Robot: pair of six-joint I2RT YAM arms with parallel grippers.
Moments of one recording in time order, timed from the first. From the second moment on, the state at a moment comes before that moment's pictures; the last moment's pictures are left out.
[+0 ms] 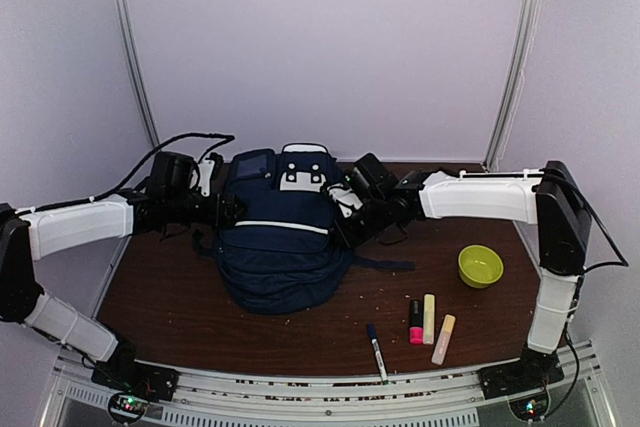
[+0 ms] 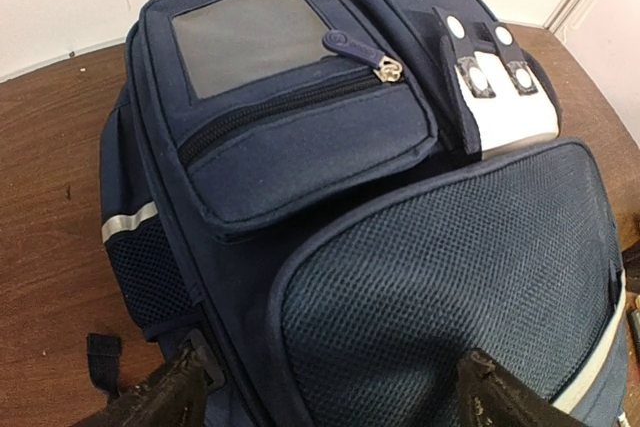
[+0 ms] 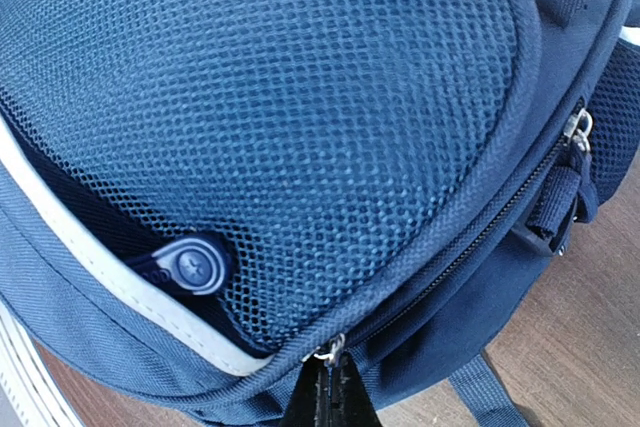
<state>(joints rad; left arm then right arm) -0.44 1.38 0.87 -0.11 0.10 -0.20 0.83 1.90 1.44 -0.44 -0.09 0.21</state>
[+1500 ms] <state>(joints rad) -0.36 1.62 0.96 0.09 0.30 -0.14 0.72 1.89 1.59 -0.52 0.06 0.06</state>
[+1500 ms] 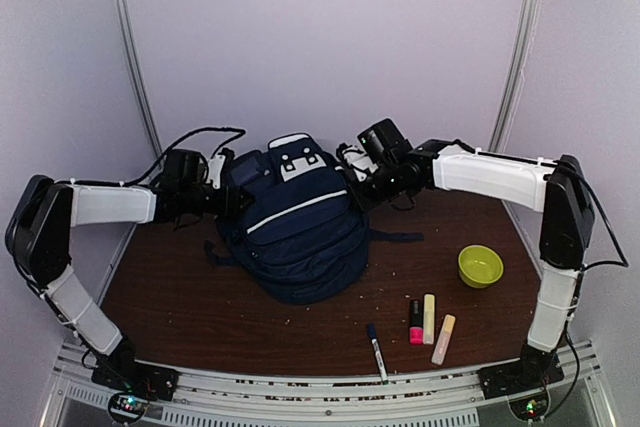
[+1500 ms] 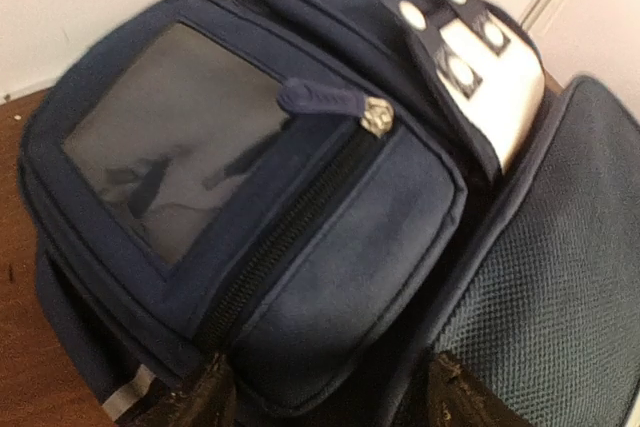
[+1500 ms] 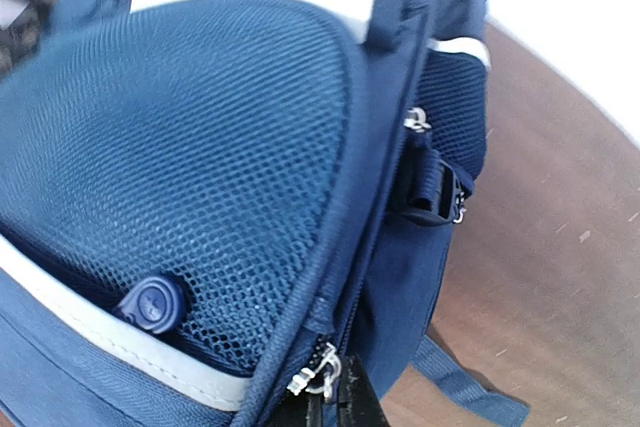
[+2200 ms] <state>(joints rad) -0.65 1.28 0.61 0.25 0.39 0.13 0.79 1.85 1.77 -0.52 0.12 -0.43</state>
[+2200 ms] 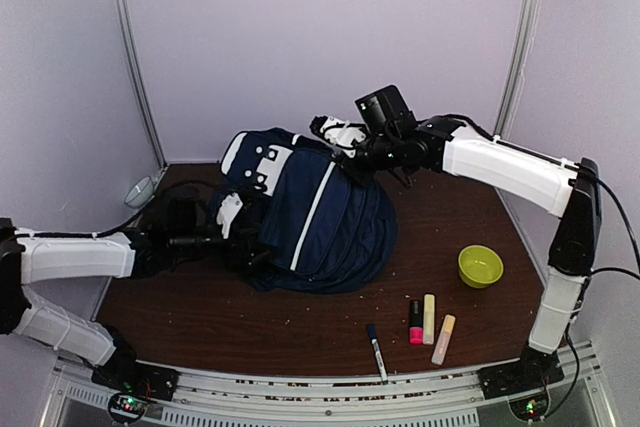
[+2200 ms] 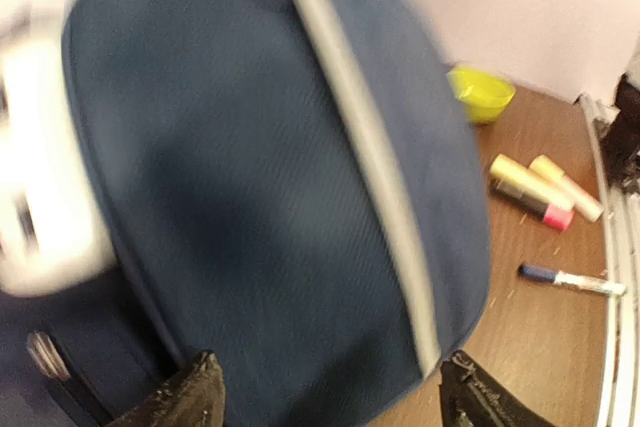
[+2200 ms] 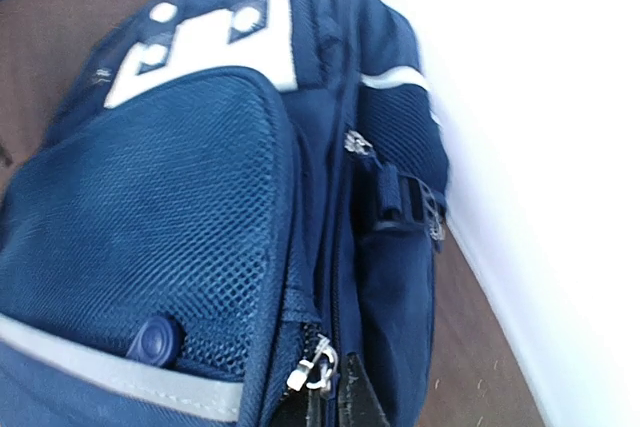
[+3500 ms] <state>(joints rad) -0.59 1.33 1.05 -0.05 0.54 0.63 1.01 1.53 1.21 0.04 0.21 -1.07</state>
